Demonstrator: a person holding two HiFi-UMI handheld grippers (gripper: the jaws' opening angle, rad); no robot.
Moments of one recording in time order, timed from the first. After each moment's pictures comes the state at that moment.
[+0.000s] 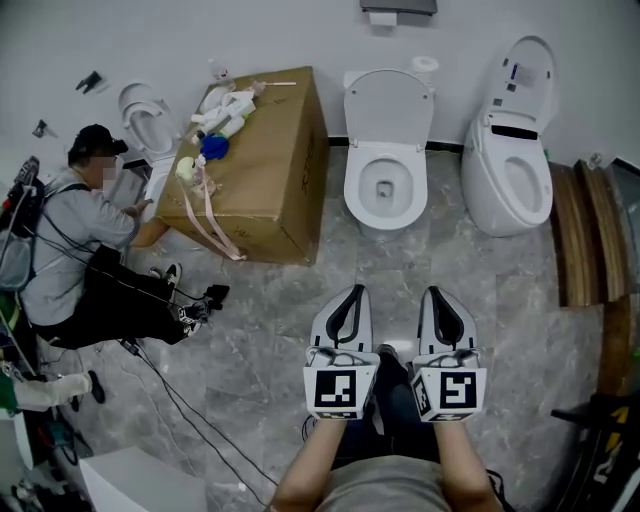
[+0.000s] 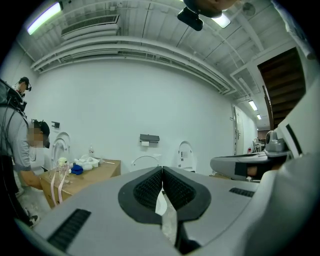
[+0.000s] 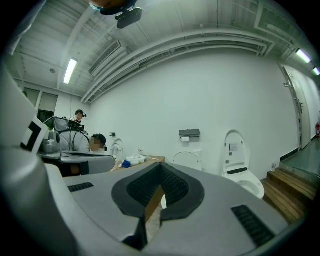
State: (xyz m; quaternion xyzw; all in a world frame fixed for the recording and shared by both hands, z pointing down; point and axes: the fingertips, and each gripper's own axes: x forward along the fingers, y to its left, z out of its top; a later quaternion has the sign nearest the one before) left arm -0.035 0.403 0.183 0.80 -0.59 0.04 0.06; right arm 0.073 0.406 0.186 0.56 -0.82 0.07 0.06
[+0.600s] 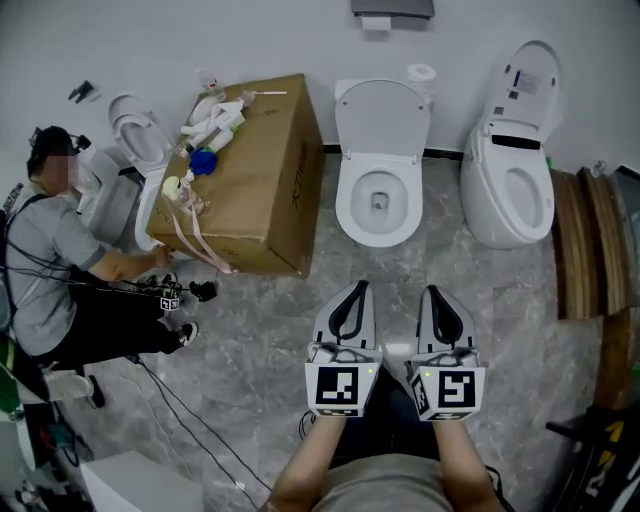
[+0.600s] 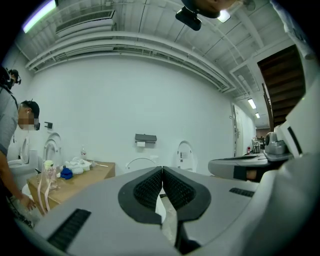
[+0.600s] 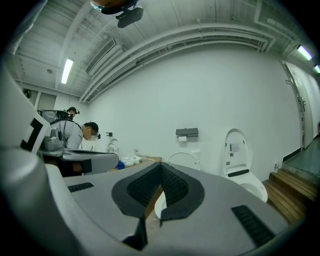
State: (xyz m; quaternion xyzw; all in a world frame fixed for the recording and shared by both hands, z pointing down) left arm 0.005 0.312 0.180 0.81 -0.58 0.05 0.06; right arm 0.105 0.319 0.188 0.56 -0.82 0.07 0.06
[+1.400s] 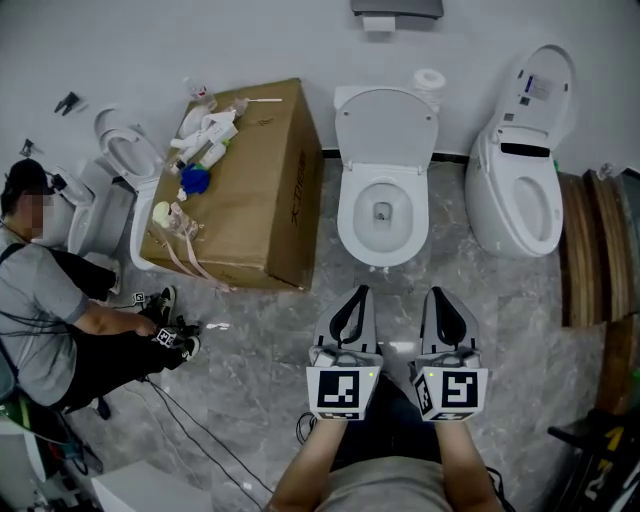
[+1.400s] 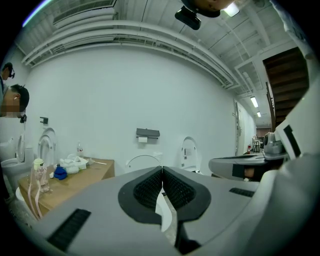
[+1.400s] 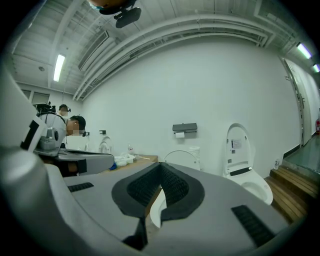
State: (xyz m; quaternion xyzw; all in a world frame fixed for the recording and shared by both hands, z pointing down) left arm -0.014 0.214 0.202 0.81 -0.57 0.06 0.08; right arm 0.094 0.219 0.210 0.57 -0.81 0.09 0.07
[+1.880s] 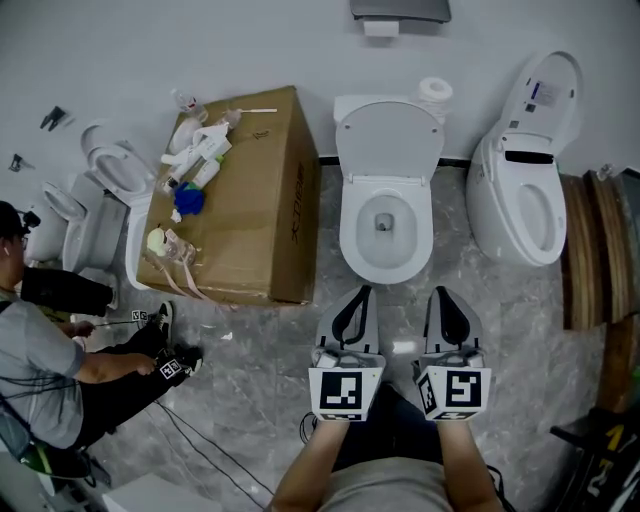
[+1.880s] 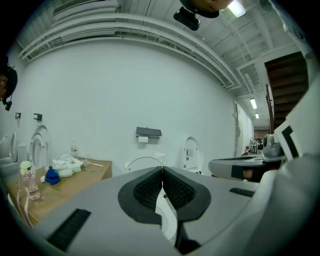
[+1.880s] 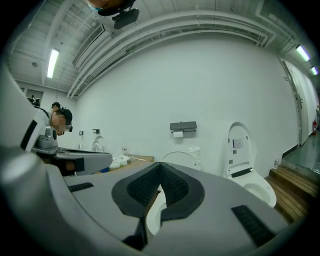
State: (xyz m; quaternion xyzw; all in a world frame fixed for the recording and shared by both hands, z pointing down) left arm -0.034 0.134 0.204 0.82 -0.56 0.05 0.09; right arm 0.076 0.141 0.215 0.59 -0.80 0.10 0.08
